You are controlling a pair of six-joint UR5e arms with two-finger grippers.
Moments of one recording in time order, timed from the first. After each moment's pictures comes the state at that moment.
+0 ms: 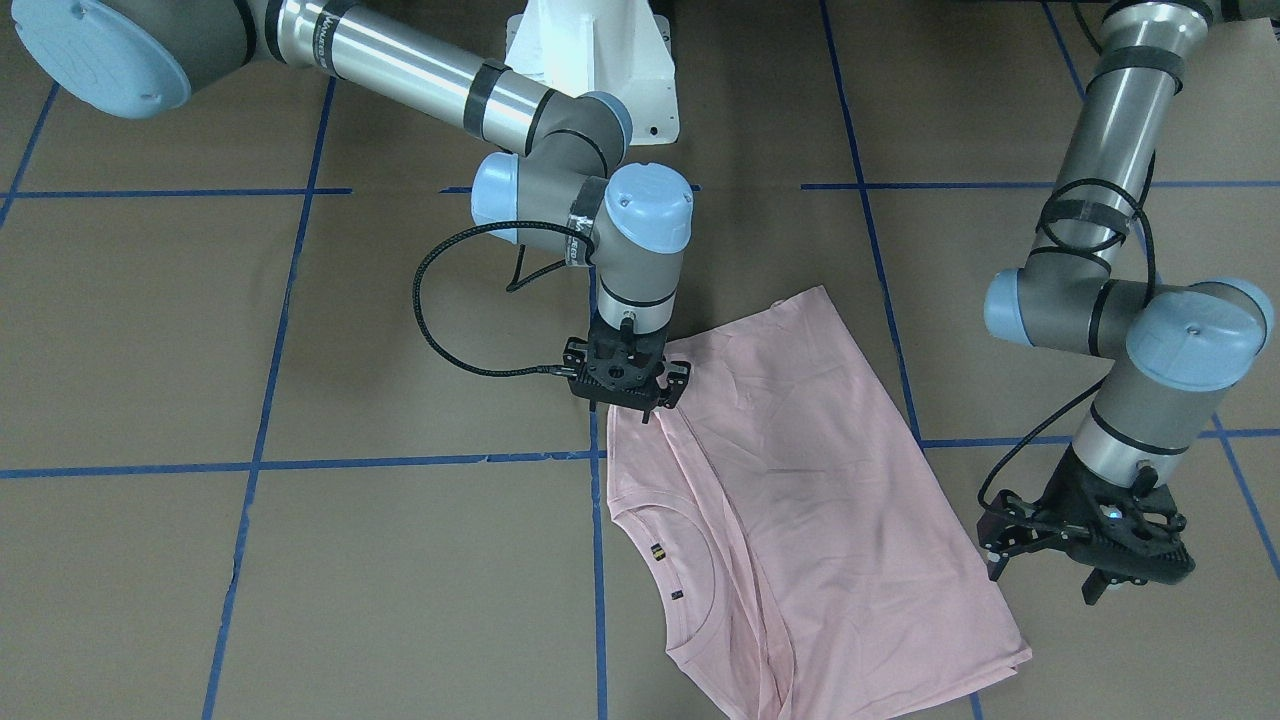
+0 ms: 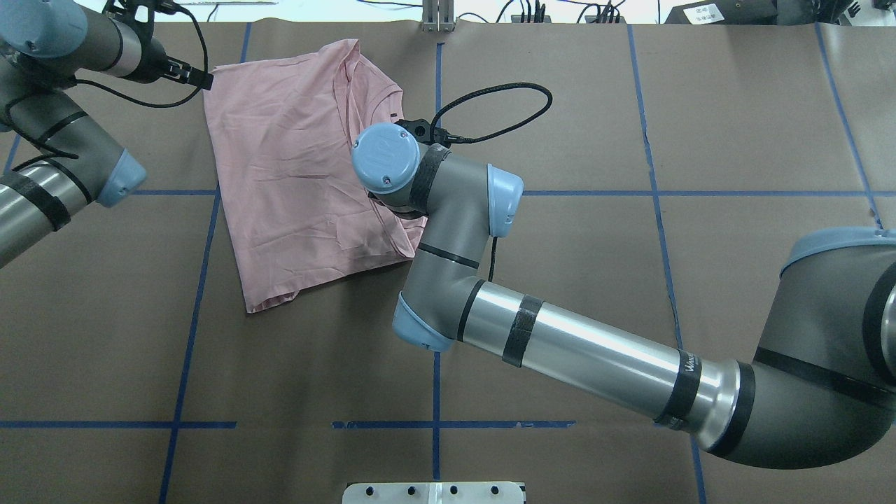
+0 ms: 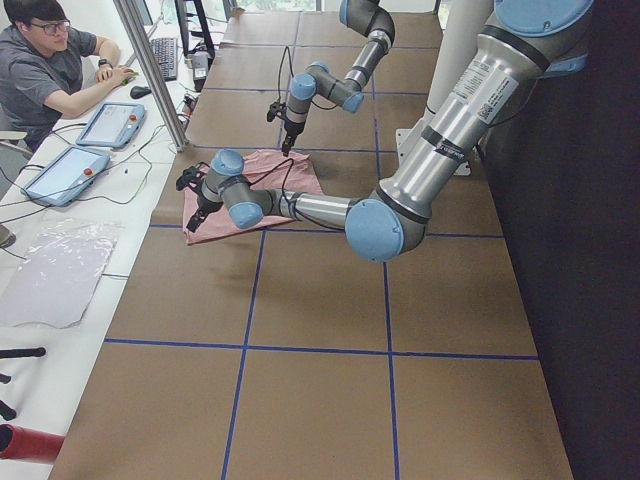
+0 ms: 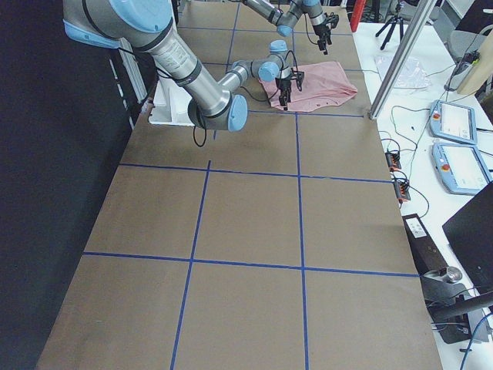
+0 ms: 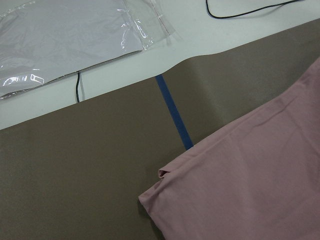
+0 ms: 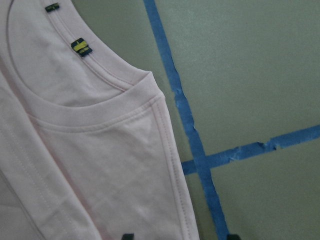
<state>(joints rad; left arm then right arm) -1.04 -2.17 -1.04 -2.44 -1.87 -0.56 0.51 -0.51 1.07 -1.41 1.65 1.47</state>
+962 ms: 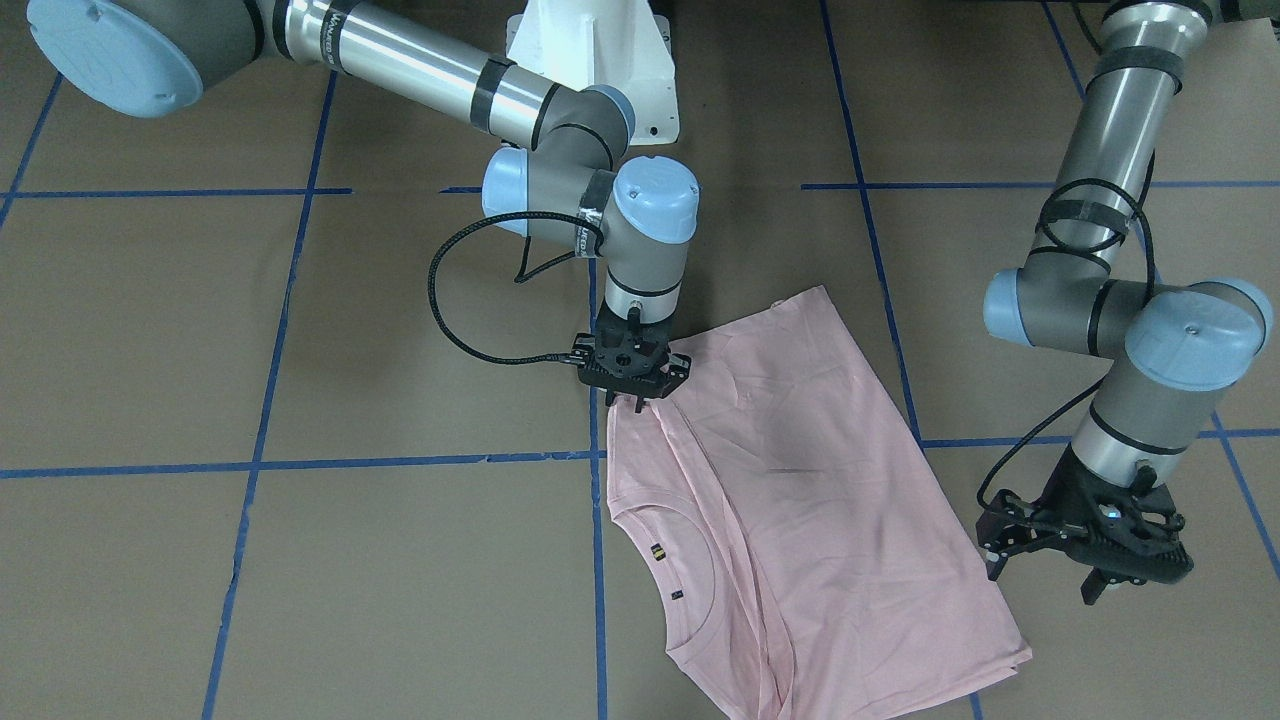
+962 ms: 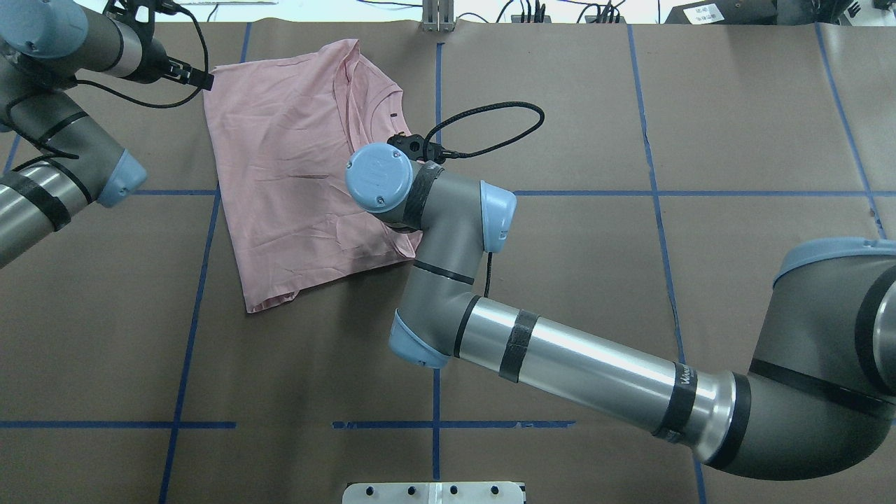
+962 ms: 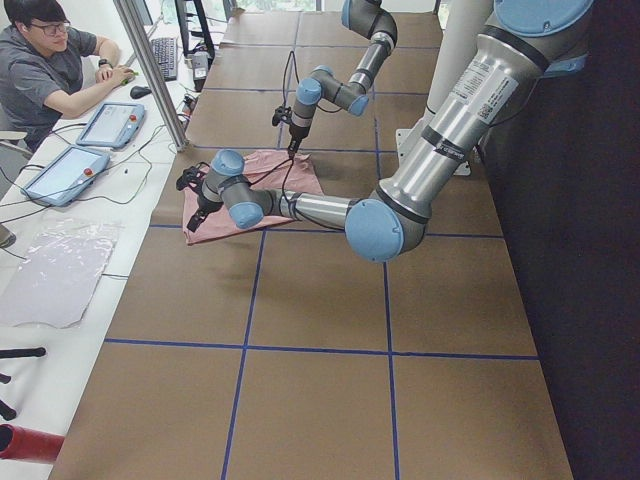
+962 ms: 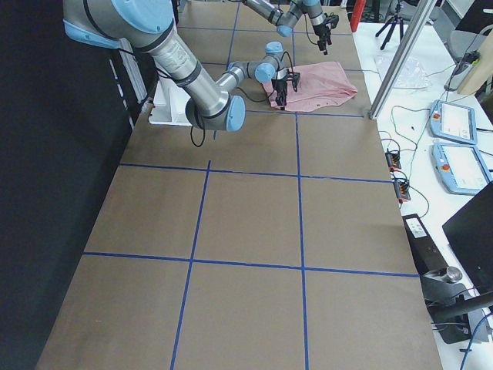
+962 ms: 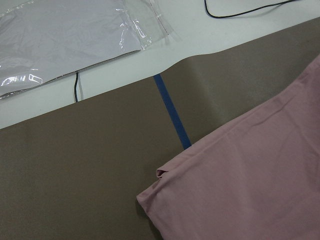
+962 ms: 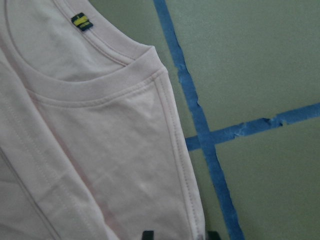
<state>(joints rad) -1.04 -2.17 -1.04 -2.44 -1.87 -0.56 0.48 -0.52 1.07 -1.40 1.63 1.49</state>
